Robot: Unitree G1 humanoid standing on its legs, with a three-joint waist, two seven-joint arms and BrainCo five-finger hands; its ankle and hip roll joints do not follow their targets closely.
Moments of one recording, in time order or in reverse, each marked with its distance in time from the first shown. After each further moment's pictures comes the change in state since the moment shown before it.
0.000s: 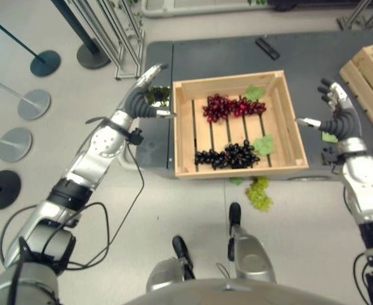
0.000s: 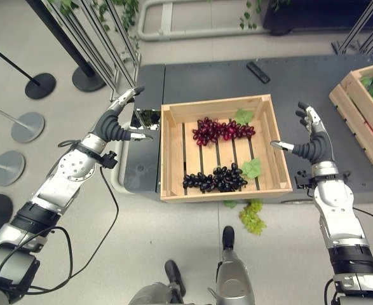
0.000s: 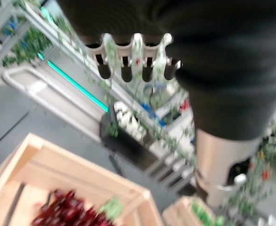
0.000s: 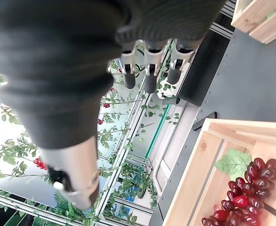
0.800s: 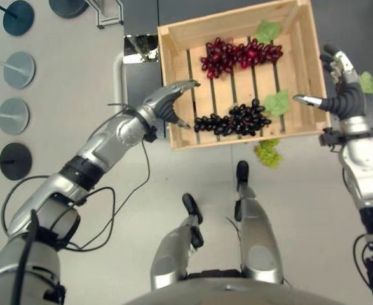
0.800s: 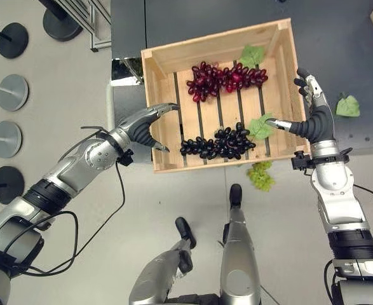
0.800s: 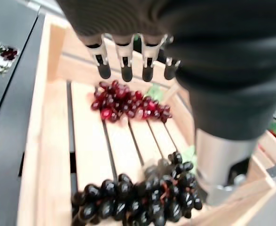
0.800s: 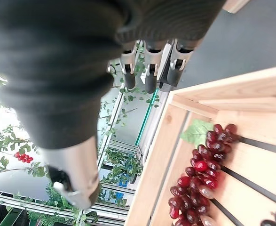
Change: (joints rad) left arm -0.164 -0.036 -0.201 0.115 0.175 0.043 -0.077; right arm -0.089 -0.033 0.037 -0.069 -0.022 -0.021 -0.048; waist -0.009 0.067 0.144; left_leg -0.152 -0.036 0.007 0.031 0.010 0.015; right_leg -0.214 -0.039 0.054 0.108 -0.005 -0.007
